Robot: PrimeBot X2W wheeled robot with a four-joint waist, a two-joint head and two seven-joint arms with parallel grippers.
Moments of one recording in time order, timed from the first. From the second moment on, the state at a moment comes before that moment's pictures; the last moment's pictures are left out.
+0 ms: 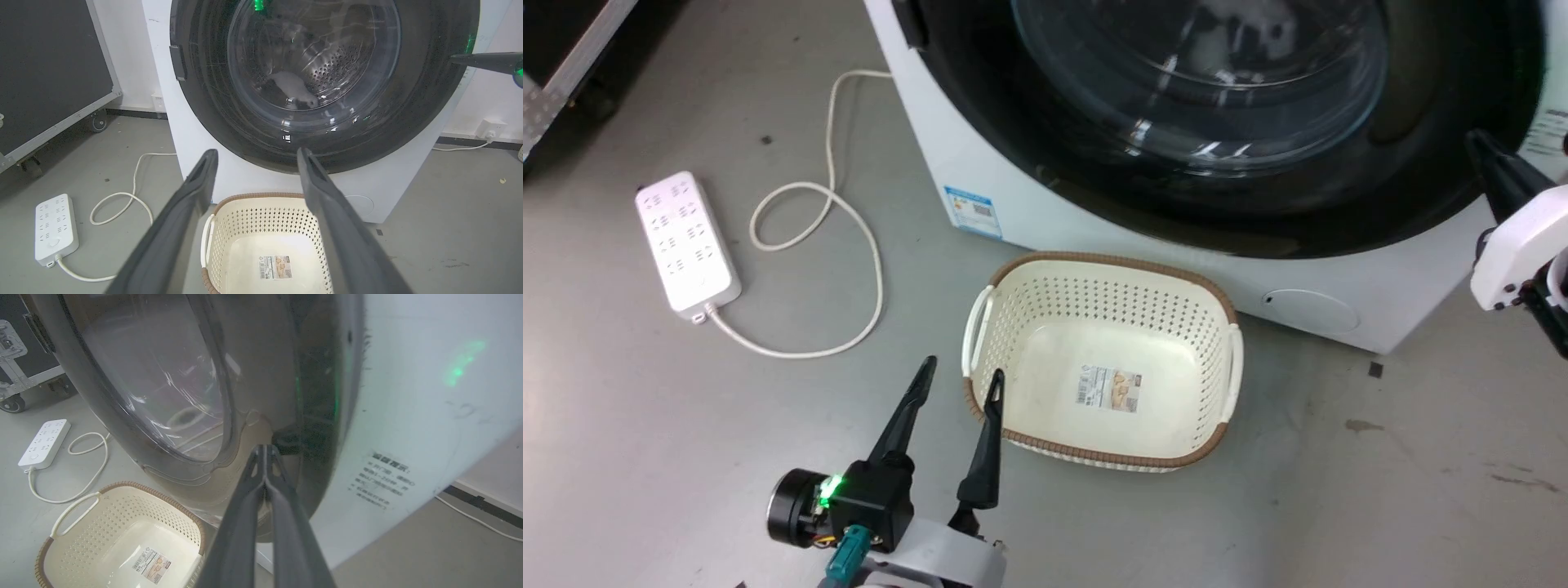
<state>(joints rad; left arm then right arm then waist) -0.07 0.05 -0.27 0.02 -0.11 0.02 -0.26 -0.87 -0.46 0.33 0.85 0.40 0.13 -0.13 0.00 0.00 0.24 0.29</state>
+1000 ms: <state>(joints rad) -0.04 0.05 -0.21 0.06 -0.12 0.00 -0.26 -0.54 -0.40 0.23 0.53 0.39 0.13 -0.26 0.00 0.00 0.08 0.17</state>
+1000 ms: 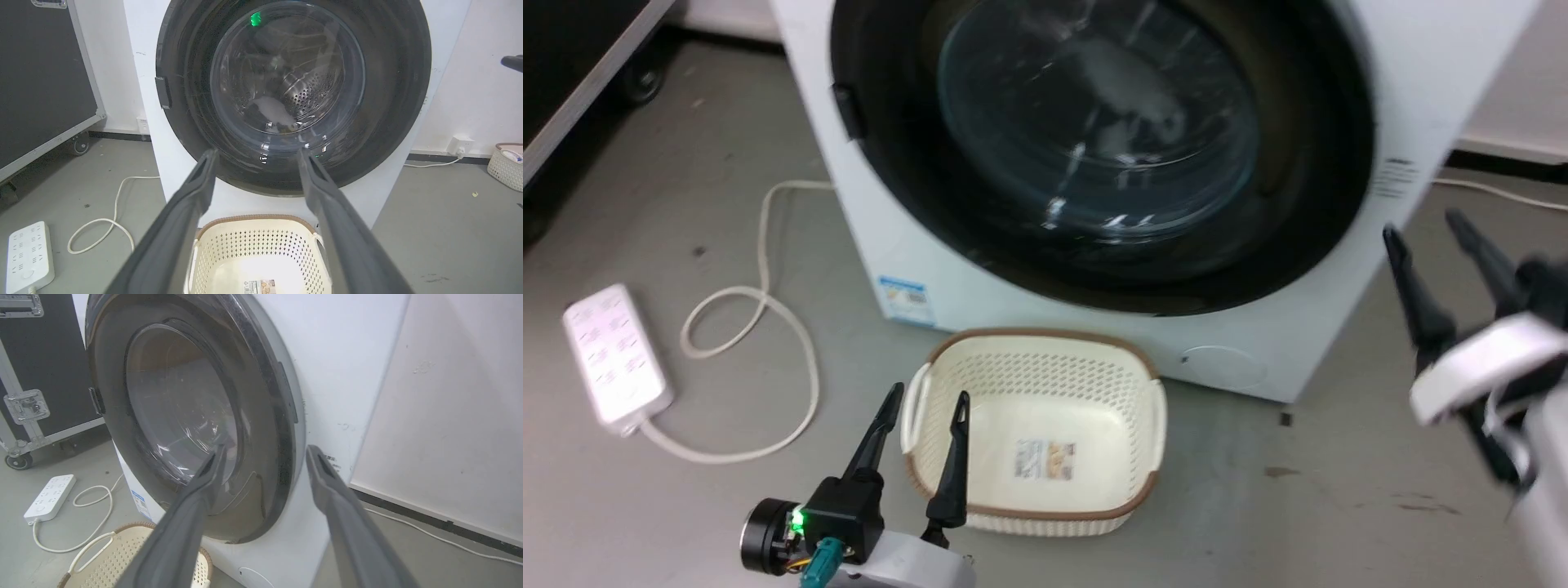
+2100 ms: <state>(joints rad) 0.00 0.05 -0.12 0.11 -0.11 -0.04 -0.24 0.04 -0.06 -0.08 0.06 0.07 0.13 -0.24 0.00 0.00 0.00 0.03</state>
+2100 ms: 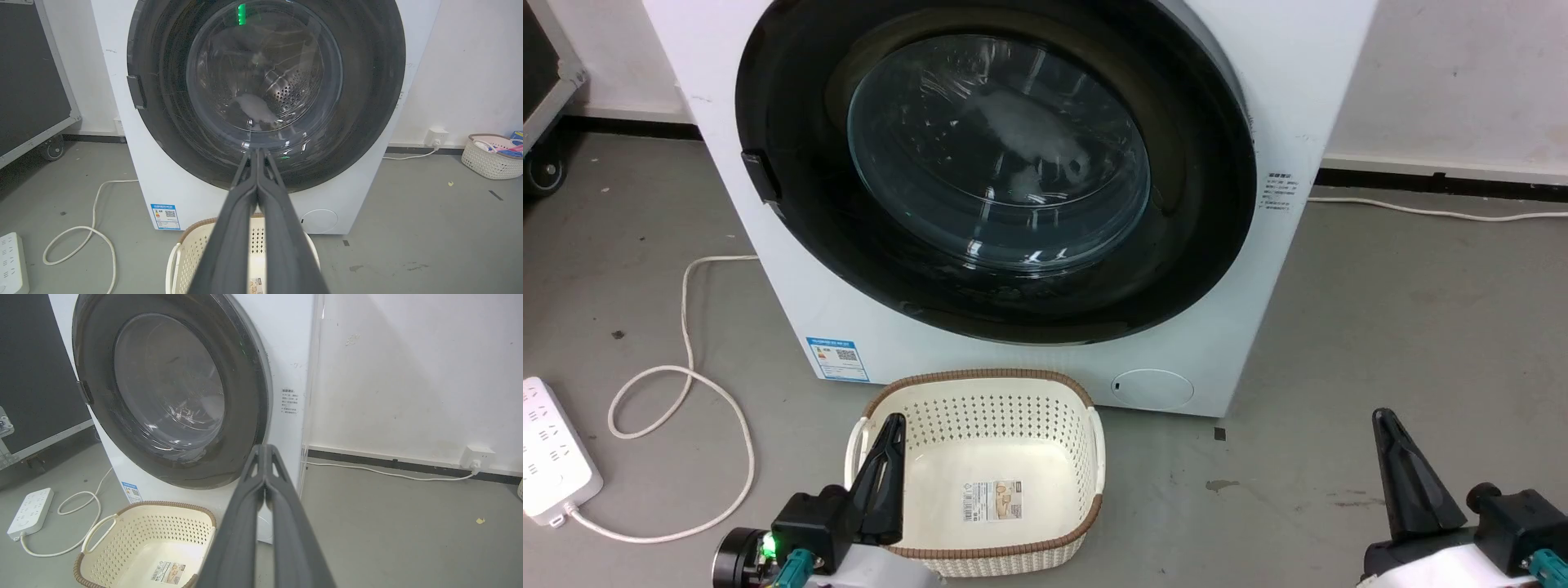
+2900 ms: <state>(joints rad) 0.00 0.05 -0.09 0.09 -0.09 -0.03 -0.19 0.04 -0.06 -0.06 0.05 0.06 0.13 -0.19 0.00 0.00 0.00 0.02</state>
